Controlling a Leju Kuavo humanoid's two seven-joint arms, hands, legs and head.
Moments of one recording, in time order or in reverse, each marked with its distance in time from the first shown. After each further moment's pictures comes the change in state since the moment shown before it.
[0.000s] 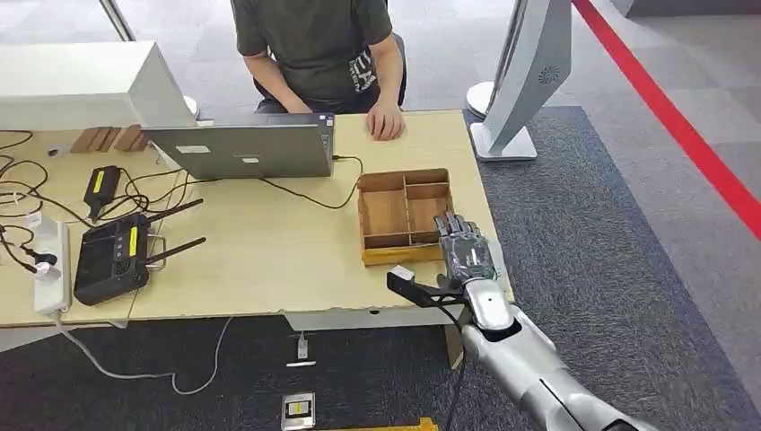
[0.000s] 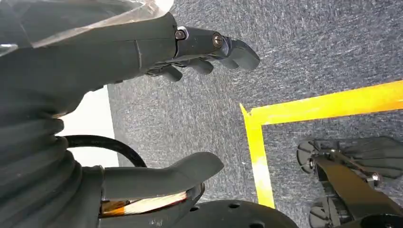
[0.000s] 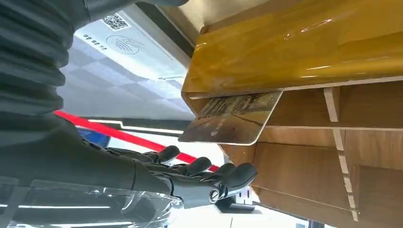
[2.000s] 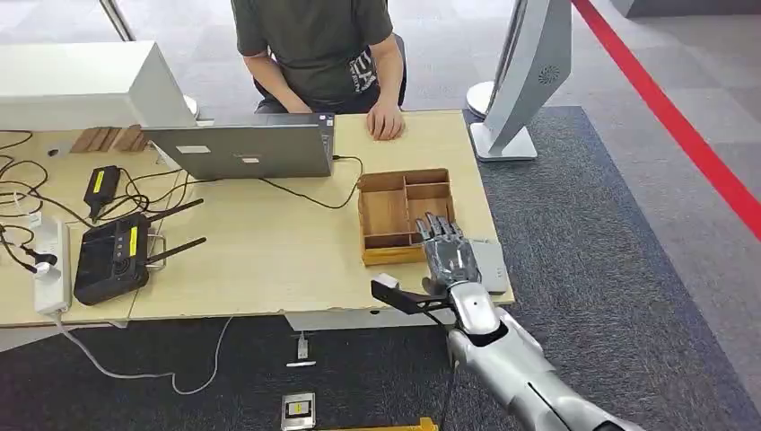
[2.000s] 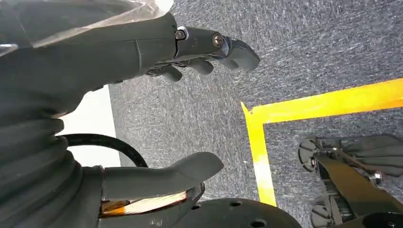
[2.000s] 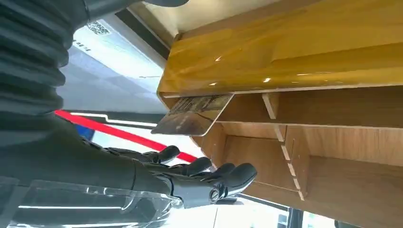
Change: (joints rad) left arm -0.001 0.000 -0.008 0.000 0.010 0.006 0.005; right arm -0.001 0.040 0.027 -0.002 0.031 -0.001 -0.006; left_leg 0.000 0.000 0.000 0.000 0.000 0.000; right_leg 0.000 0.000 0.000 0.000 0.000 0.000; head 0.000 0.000
